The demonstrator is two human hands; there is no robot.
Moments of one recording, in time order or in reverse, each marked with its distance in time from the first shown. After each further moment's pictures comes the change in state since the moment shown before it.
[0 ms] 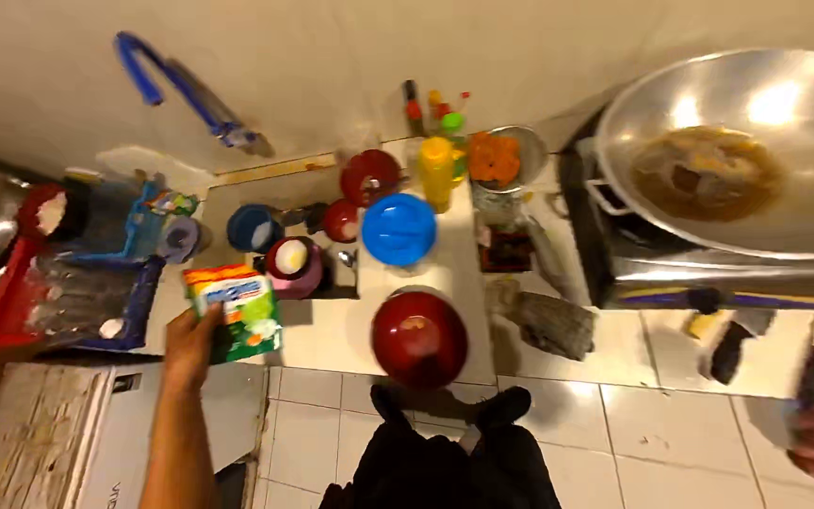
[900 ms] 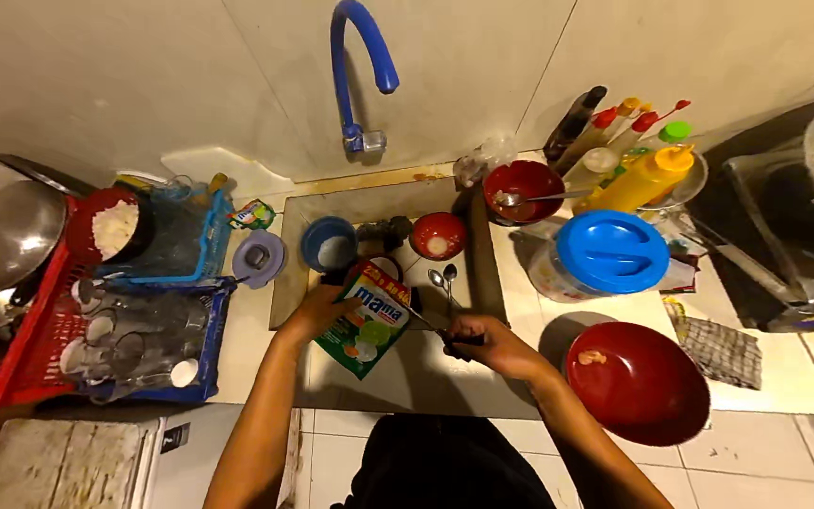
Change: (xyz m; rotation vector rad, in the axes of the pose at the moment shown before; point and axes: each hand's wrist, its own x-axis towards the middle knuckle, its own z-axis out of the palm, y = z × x) left_hand 0.241 -0.066 -0.070 0.096 -0.862 0.211; right_hand 0.089 0.054 0.611 -0.265 -0.766 0.097
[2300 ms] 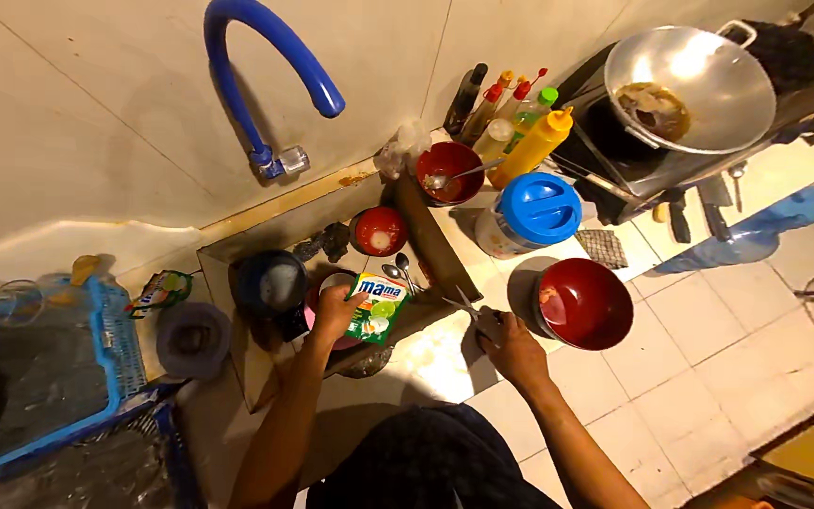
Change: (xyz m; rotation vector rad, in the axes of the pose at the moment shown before) left_hand 0.139 -0.040 0.025 -0.062 -0.159 0.117; right_hand -0.026 0.026 0.063 -0.621 0.899 0.890
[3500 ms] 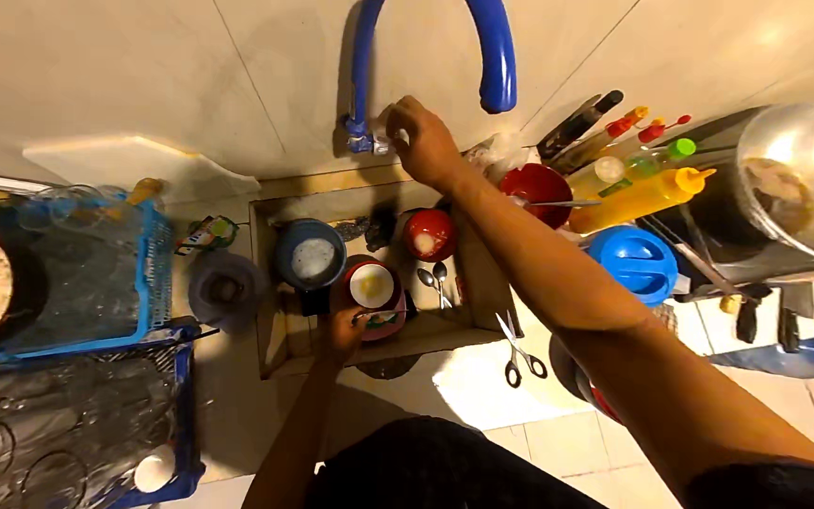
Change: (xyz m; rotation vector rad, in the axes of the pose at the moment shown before) left_hand -0.041 -0.080 -0.012 0.069 0.200 0.046; right_hand 0.181 -0.390 -0.057 0.071 0.028 -1.181
